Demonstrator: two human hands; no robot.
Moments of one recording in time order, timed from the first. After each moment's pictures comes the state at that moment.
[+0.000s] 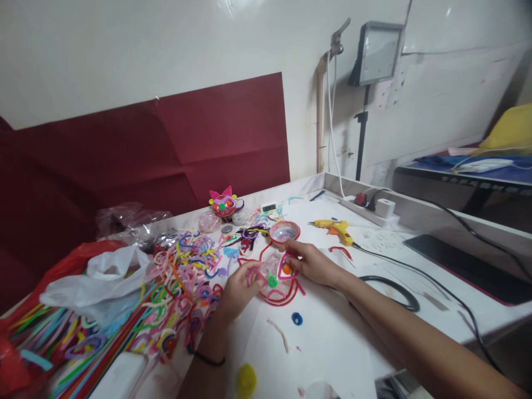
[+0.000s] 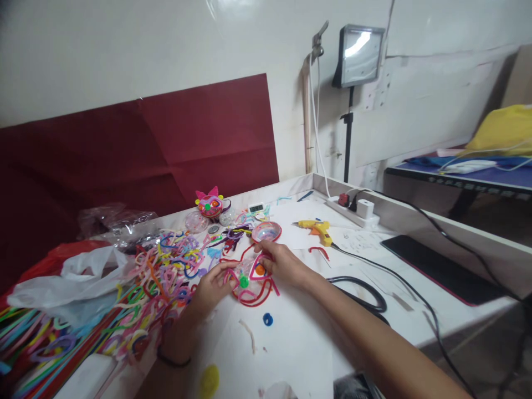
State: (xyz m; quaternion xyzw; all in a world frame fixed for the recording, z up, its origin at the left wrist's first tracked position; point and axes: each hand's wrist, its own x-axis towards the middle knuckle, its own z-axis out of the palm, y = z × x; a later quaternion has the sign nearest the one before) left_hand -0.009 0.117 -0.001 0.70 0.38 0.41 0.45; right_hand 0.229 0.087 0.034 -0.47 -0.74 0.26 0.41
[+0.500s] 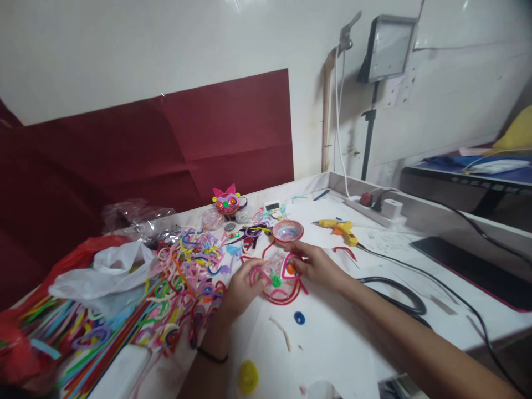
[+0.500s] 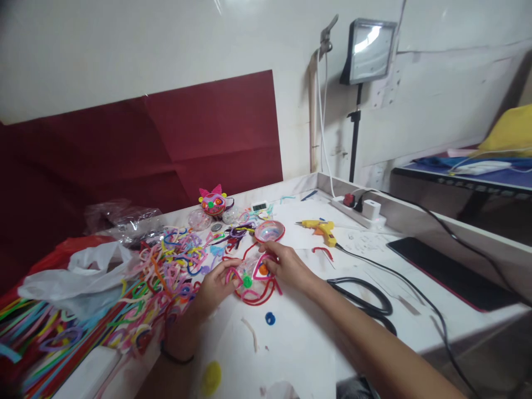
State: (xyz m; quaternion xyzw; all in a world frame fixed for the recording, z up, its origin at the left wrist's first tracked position) left_hand -0.010 0.117 -0.003 0.70 0.36 0.43 0.45; right_hand 0.227 0.089 0.014 -0.46 -0.71 0.26 0.47
